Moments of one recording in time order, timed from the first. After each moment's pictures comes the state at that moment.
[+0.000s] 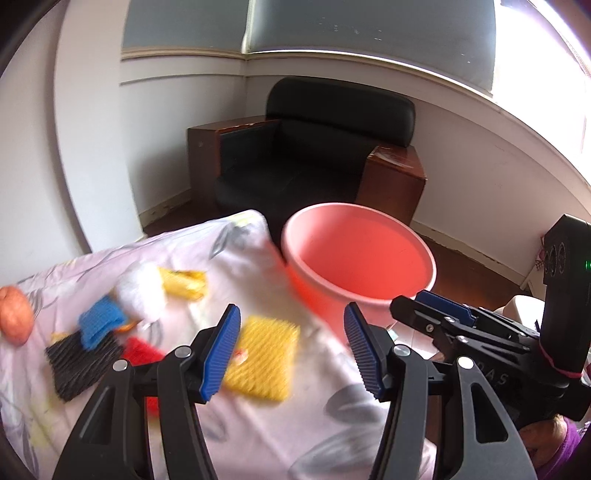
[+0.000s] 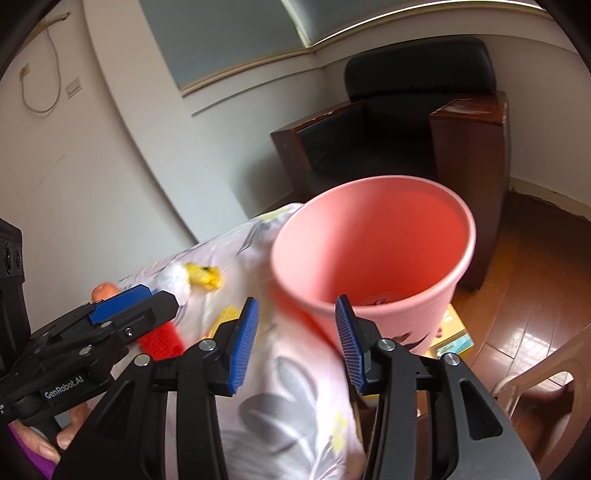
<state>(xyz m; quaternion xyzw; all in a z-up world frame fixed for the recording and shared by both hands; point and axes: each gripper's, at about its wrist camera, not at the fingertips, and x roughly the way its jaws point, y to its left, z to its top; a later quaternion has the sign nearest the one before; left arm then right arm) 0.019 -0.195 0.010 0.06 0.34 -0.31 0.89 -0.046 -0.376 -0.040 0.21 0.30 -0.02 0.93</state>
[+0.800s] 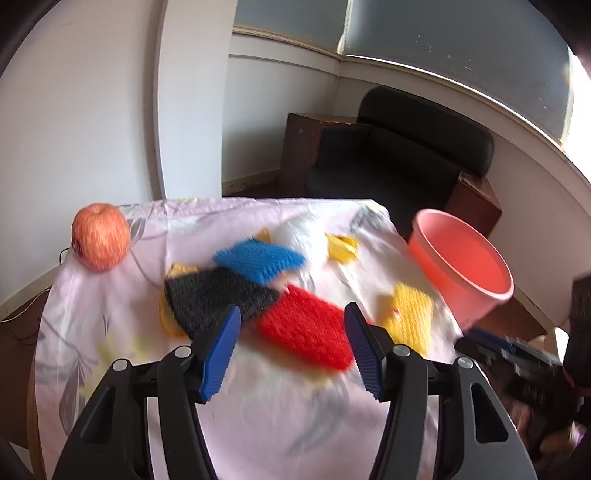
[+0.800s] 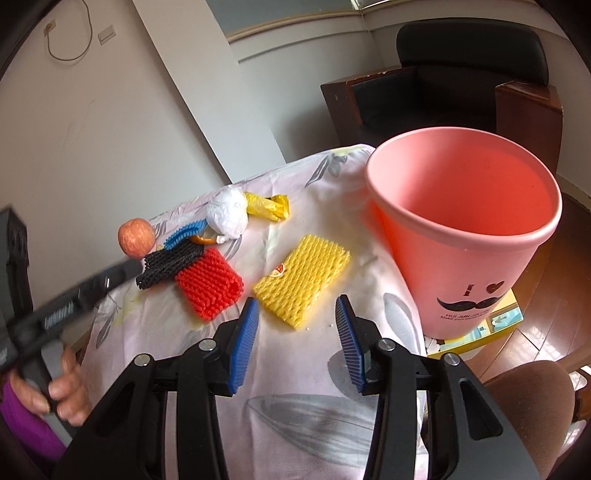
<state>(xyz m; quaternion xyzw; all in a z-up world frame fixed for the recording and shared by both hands) 0.047 -0.060 -0.012 -0.01 0.36 -0.18 0.91 -0.028 -0.299 -0.066 0.18 0.36 0.06 0.91</state>
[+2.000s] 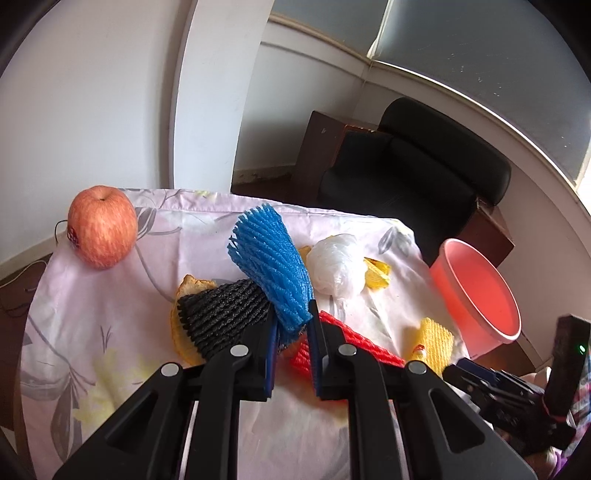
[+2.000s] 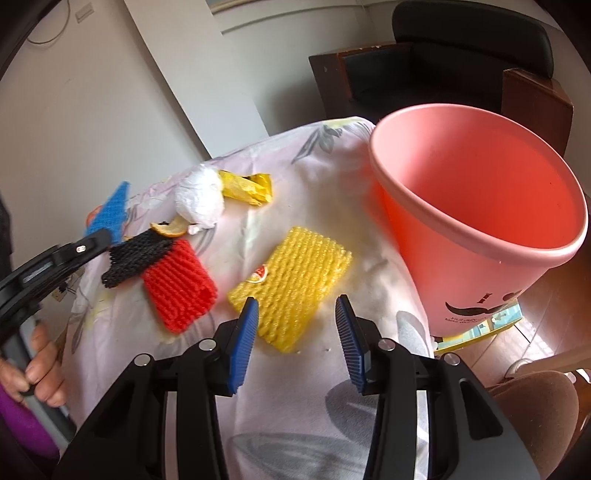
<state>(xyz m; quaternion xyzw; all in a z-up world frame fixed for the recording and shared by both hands) 0.088 -0.033 -0.022 -0.06 0.38 -0.17 0.91 0.019 -0.290 -0.085 0.16 0.42 0.03 0.89</state>
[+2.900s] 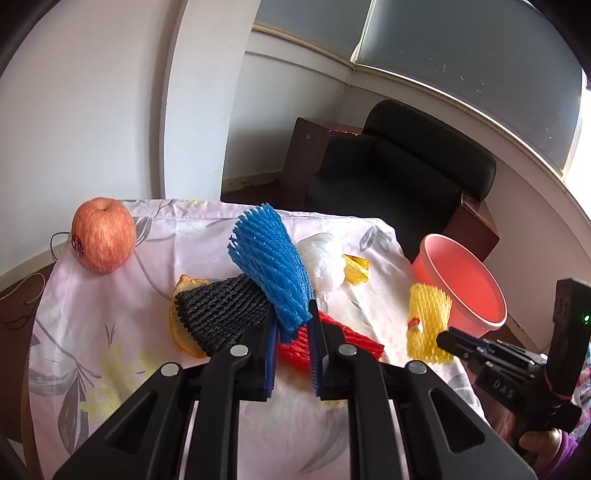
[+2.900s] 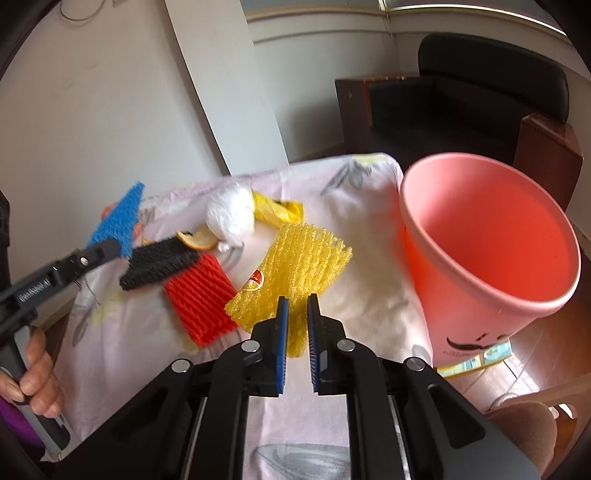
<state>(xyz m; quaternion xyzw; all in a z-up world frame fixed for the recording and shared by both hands) 0.066 -0.033 -0.009 -0.05 0.36 -0.19 0.91 0.013 -0.272 -0.050 0.11 0.37 0.05 0.92</state>
